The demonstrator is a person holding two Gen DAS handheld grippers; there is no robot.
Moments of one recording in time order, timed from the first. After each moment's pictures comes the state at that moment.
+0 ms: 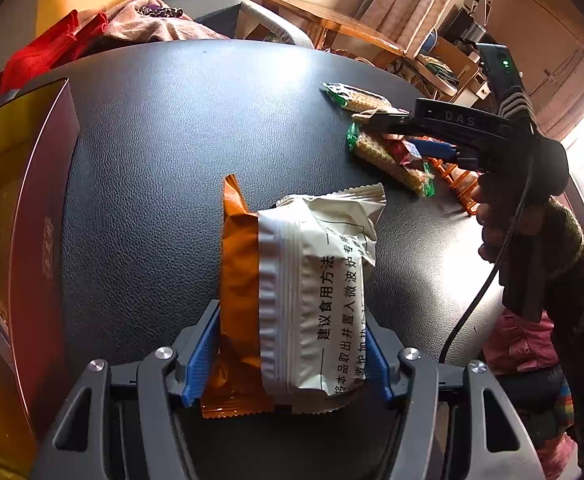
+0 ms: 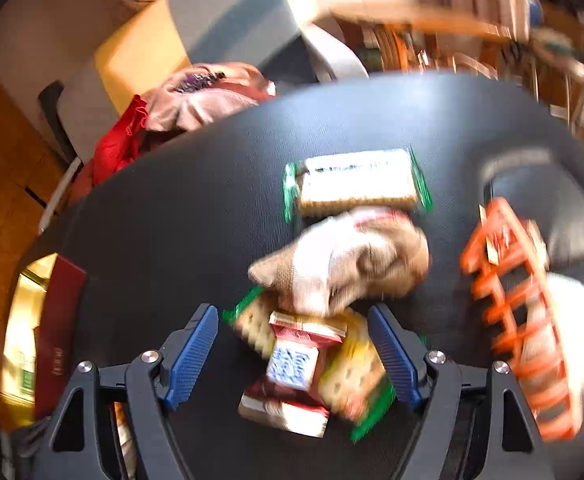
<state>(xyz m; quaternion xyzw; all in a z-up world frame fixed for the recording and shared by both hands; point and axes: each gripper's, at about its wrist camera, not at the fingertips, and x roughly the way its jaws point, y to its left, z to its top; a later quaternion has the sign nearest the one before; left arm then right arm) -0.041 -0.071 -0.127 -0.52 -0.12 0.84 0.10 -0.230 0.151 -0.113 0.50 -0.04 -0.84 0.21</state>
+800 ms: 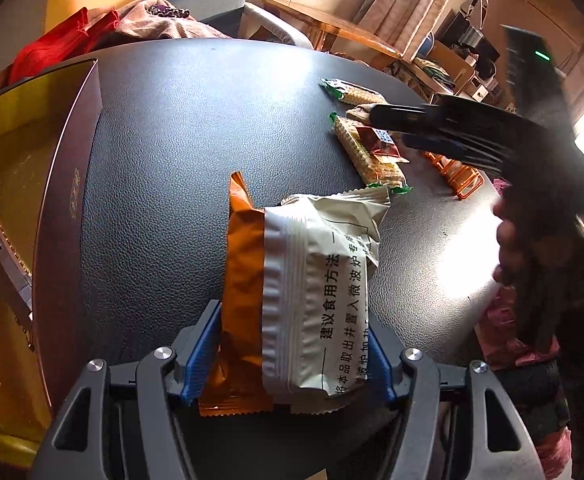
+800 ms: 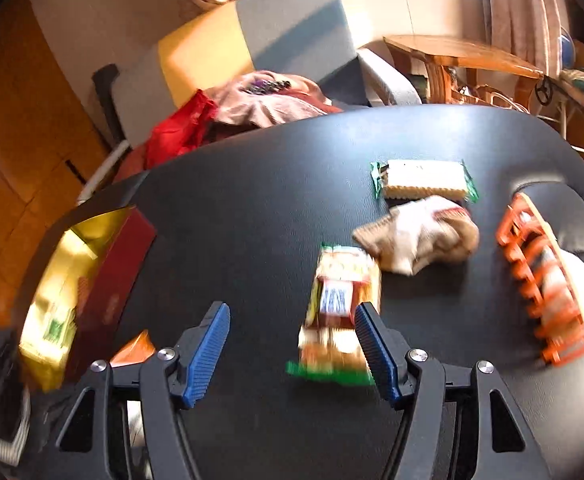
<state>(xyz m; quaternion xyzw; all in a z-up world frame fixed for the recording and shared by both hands) -0.005 -0.075 -0.129 -0.51 -0.13 0.84 0.10 -0.166 0.111 -0.097 0.47 -0.02 -0.85 0.24</state>
